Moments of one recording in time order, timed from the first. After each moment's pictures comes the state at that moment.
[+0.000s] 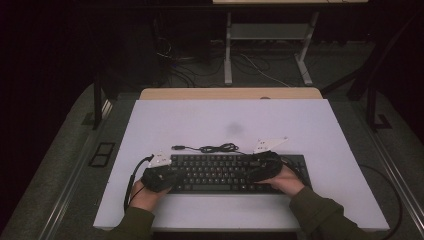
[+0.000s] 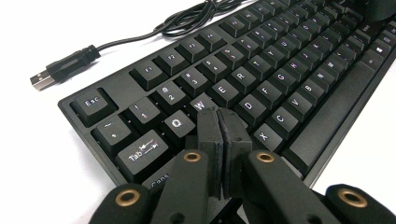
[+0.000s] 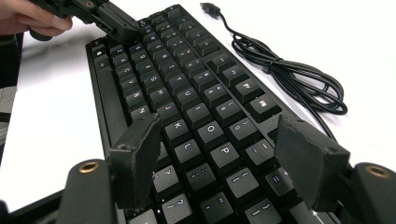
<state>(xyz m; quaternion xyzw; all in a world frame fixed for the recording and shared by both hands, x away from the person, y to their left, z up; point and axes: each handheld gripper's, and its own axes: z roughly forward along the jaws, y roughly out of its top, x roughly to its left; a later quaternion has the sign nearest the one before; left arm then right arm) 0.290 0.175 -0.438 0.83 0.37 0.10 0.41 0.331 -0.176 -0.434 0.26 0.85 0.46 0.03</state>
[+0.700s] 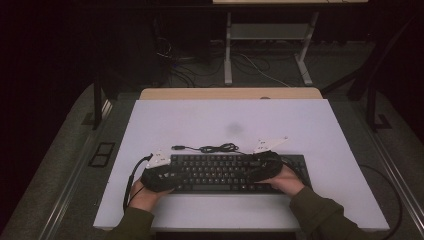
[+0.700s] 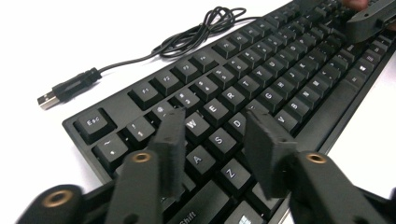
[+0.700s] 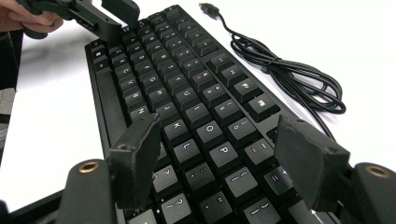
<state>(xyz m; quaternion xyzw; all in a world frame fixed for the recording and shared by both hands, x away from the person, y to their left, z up) 0.285 0.171 -0.429 0.81 0.36 0.12 0.44 0.331 -0.176 -0.434 0.26 0.85 0.46 0.03</state>
